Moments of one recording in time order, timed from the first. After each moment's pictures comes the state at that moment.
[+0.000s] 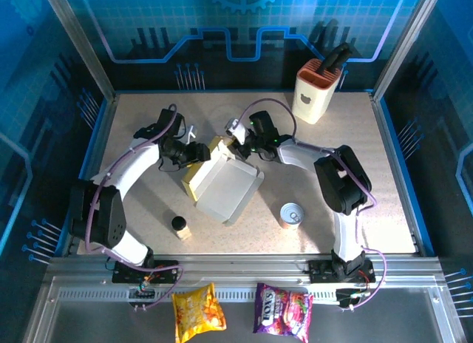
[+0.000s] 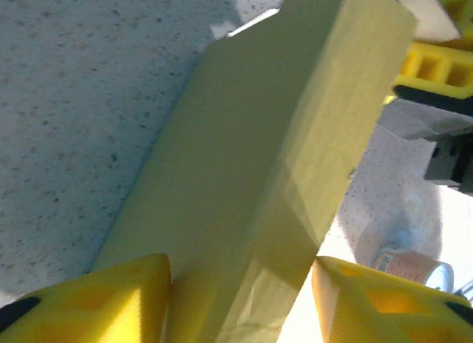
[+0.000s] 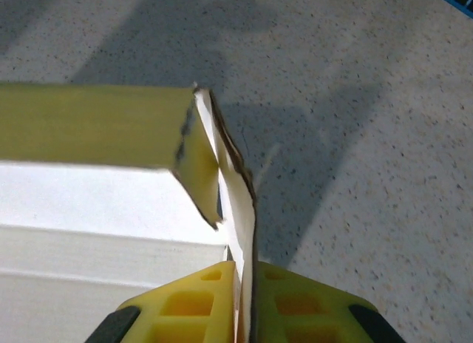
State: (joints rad) left arm -0.20 1.57 1.19 -0.73 0.47 -0.42; right arm 0.55 2.00 1.35 0.00 -0.41 -0.32
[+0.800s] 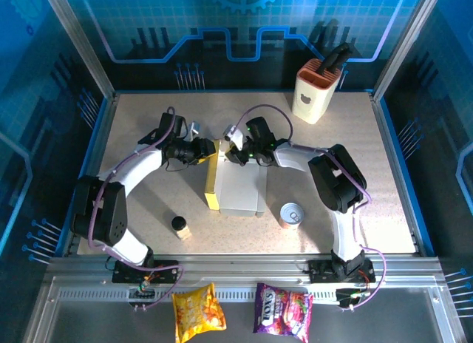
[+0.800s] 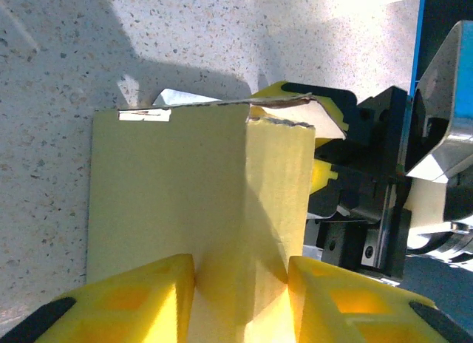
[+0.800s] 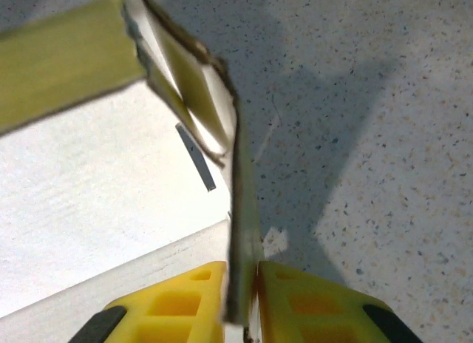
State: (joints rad) left arm -0.20 1.59 1.07 -0.39 0.61 -0.65; right arm 0.57 2.04 1.31 0.01 -0.42 -0.26
